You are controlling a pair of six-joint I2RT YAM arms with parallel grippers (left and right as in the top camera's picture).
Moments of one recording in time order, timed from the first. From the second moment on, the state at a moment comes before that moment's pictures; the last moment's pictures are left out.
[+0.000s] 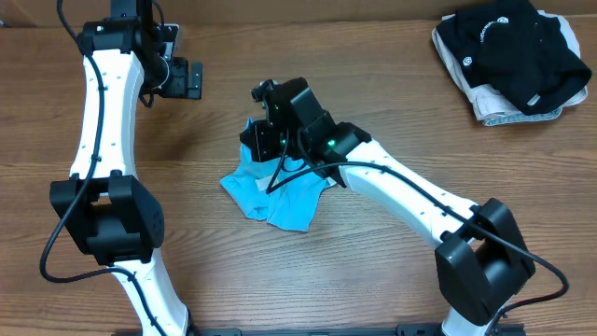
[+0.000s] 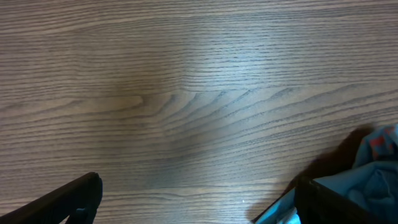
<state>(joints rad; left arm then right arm) 0.06 2.11 2.08 -1.23 0.07 0.08 0.70 1.88 1.45 -0.27 -0.37 0.51</state>
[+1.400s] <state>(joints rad) 0.06 2.11 2.08 -1.21 0.07 0.08 0.75 2.00 1.53 -0.76 -0.13 0.32</state>
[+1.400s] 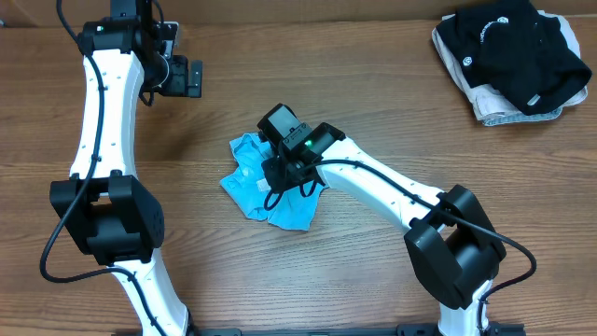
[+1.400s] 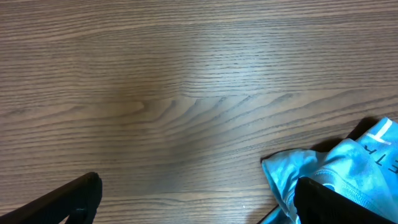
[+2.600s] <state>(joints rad) 0.06 2.11 2.09 -1.20 0.07 0.08 0.98 2.03 1.73 -0.94 -0.07 0.35</state>
